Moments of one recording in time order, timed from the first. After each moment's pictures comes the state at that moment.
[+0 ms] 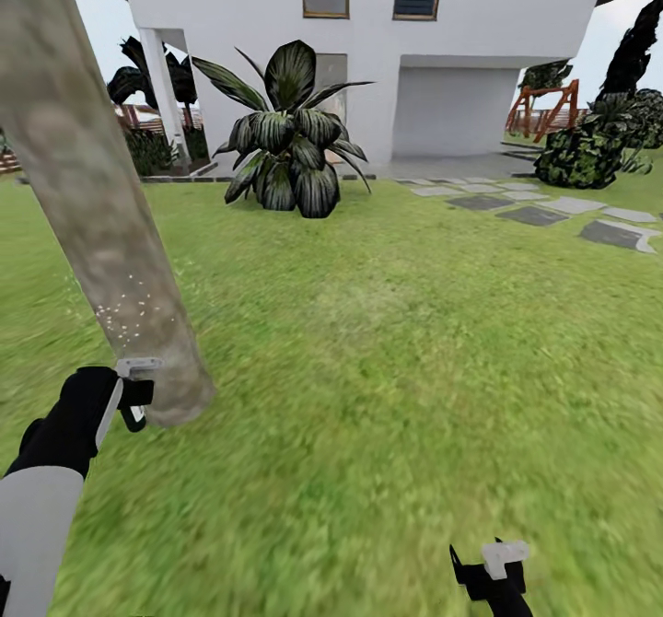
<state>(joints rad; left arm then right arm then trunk) -0.80 0.25 0.19 -0.94 -0.13 0.90 -0.08 -0.42 -0.09 -0.28 -0.13 0.40 -0.61 0.00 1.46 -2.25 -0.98</state>
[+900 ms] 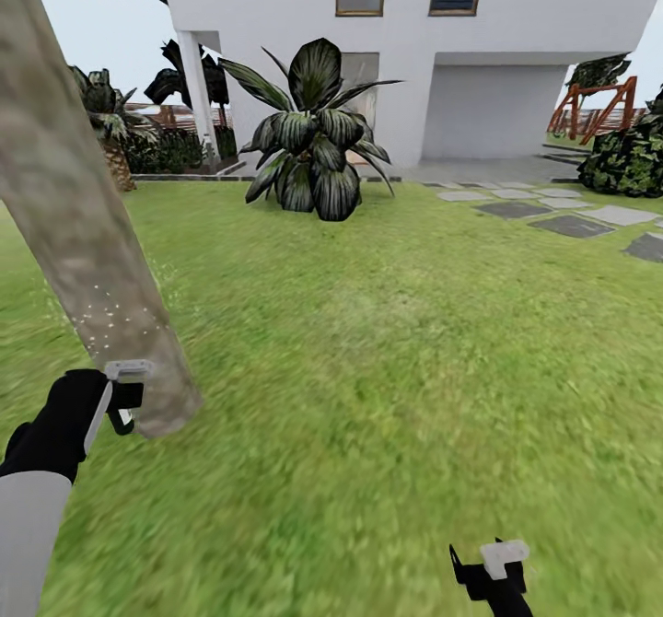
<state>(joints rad) -0.78 0.28 0.19 -0.95 -0.13 0.90 -0.08 -0.42 -0.09 -0.28 -0.13 0.40 -0.61 0.00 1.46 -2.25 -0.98</state>
